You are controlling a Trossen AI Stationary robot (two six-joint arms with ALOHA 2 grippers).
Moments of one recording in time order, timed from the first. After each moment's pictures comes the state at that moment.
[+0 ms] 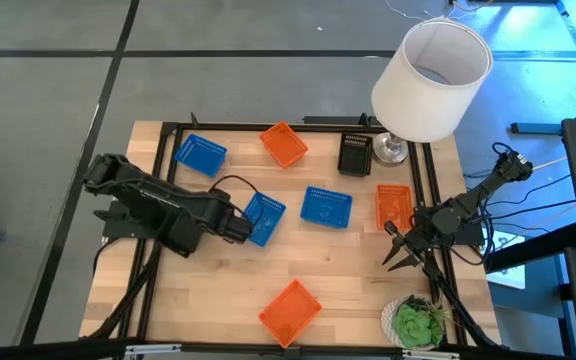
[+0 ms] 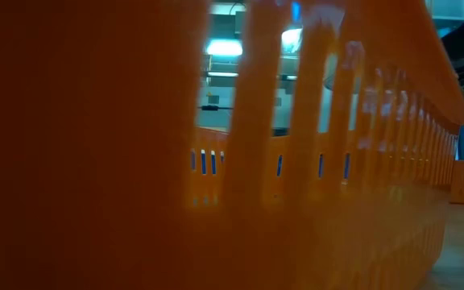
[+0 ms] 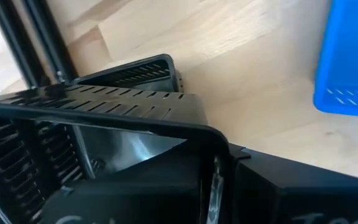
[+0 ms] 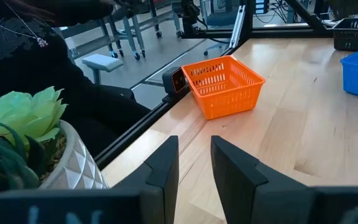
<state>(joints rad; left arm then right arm) -0.26 1.57 1.19 -1.45 -0.22 -1.49 0.63 0.25 0.01 0.06 -0.04 0.18</state>
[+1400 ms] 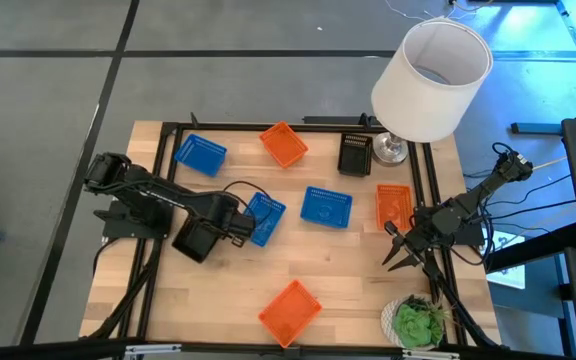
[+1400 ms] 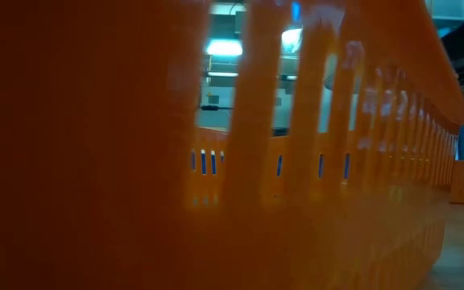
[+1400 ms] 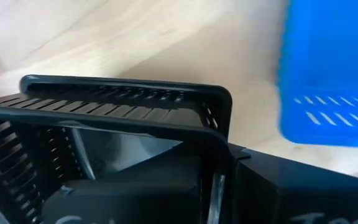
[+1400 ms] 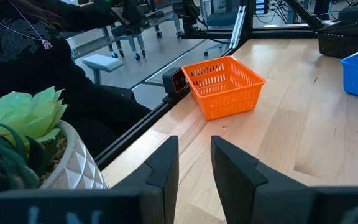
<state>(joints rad) -0.19 1.57 0.98 -1.00 -0.13 -1.33 0.63 0.25 0.01 0.06 -0.04 0.18</state>
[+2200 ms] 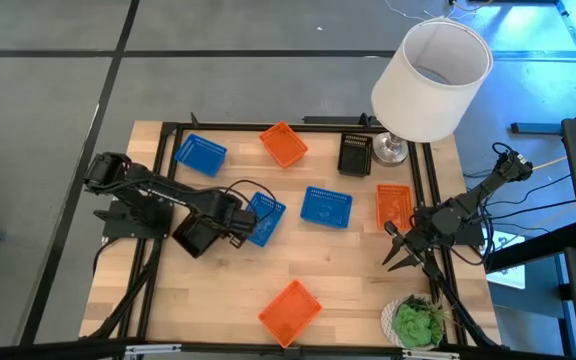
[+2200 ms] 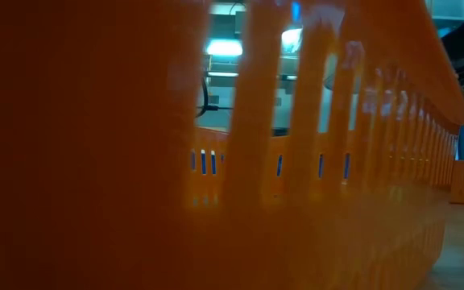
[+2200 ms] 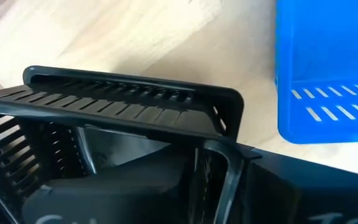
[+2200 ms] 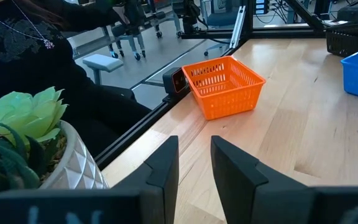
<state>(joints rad) -0.16 1.57 0.98 -0.98 -0.10 -1.17 0.63 0.25 0.01 0.06 -0.04 0.18</state>
